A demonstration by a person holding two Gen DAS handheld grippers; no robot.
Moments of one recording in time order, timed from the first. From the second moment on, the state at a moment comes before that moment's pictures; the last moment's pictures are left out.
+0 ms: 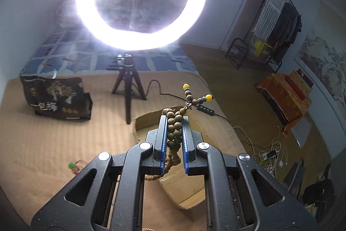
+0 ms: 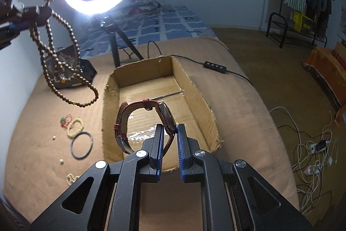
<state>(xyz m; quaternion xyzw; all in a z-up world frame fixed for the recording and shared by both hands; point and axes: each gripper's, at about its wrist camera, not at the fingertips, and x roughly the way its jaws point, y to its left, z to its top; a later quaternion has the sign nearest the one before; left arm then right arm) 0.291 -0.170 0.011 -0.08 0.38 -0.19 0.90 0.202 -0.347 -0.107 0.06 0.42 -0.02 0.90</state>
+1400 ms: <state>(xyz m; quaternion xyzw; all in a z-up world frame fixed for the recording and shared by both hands) 0.329 -0.178 -0.075 -0.05 0.46 -0.14 0.88 0.219 -0.362 -0.120 0.08 0.44 -0.04 0.89</state>
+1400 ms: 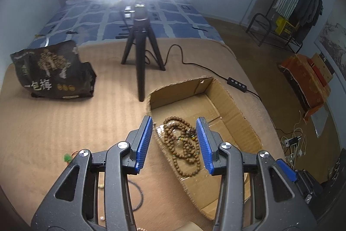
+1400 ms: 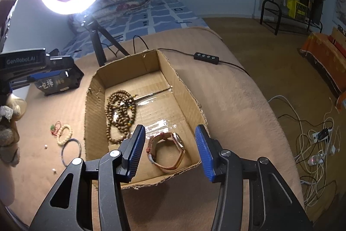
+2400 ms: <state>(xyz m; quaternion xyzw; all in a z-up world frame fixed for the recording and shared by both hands) 0.230 0.008 -0.126 -0.06 0.47 -0.04 0.88 0.176 -0.276 -0.091 0.03 0.42 0.07 0.91</state>
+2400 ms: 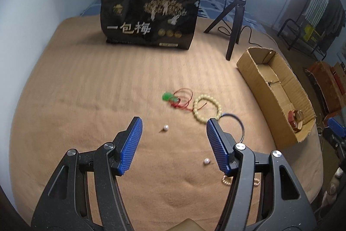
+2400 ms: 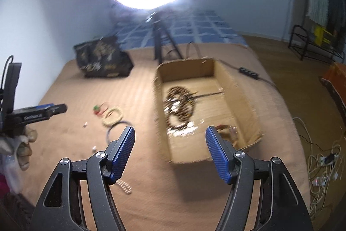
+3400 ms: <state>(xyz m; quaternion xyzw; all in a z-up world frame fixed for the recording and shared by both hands) 0.253 0.018 -0.206 -0.05 0.52 -0.07 0.85 0.157 -0.165 -0.192 -0.10 0.51 0.23 0.82</state>
